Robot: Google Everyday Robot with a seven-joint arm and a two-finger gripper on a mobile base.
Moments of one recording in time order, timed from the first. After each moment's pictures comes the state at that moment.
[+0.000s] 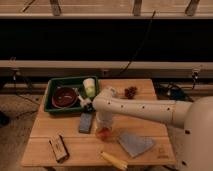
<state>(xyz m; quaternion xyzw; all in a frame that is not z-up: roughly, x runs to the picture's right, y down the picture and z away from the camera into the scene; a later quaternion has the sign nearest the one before) -0.009 0.245 0.804 -0.24 -0.33 -0.69 0.60</state>
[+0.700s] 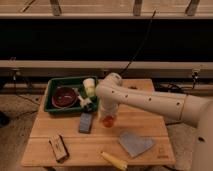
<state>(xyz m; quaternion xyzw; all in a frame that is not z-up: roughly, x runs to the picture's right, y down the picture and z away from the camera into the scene) 0.028 0.153 0.774 -0.22 -0.27 -0.70 0.63</state>
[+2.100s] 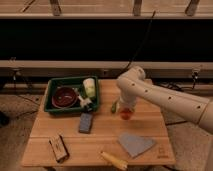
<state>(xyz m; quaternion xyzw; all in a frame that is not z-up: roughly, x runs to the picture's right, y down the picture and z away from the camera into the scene) 0.113 0.146 0.804 -0.25 -0.24 -0.64 0.68</state>
